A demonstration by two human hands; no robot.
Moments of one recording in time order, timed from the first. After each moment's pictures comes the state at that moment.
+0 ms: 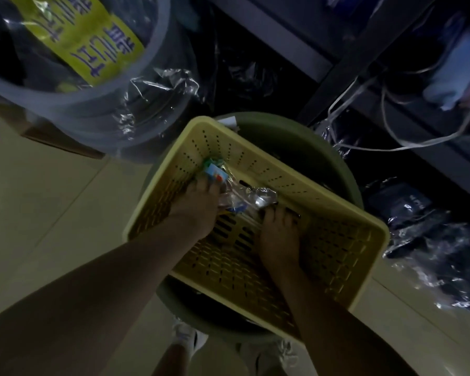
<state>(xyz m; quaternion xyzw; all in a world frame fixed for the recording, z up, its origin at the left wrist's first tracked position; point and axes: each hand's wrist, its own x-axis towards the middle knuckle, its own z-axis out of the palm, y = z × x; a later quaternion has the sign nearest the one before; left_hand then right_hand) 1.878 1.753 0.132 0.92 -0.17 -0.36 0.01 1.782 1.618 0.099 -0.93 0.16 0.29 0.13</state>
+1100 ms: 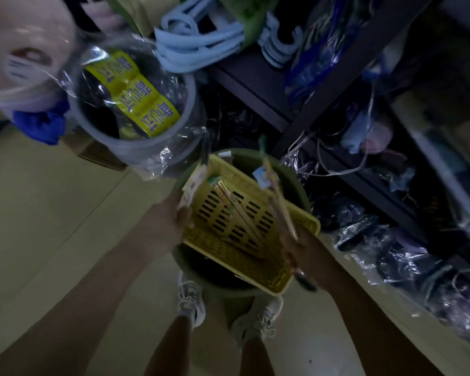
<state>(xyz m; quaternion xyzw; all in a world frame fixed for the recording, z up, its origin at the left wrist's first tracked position) 1.848 1.820 0.274 0.80 0.11 -0.35 0.47 1.763 1.565 0.316 -0.61 0.42 0.29 0.61</state>
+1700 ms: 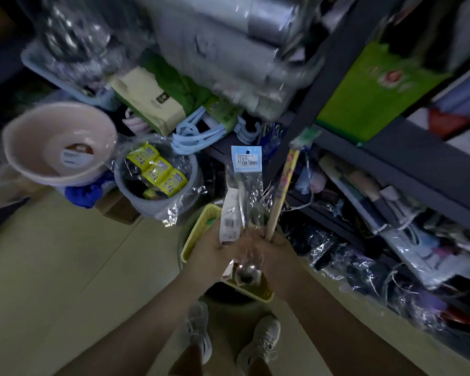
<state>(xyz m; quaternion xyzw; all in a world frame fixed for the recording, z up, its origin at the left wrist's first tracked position) 1.818 1.757 0.509 0.70 -0.03 -0.31 0.64 1.780 1.633 0.491 -0.51 0.35 0.15 0.77</state>
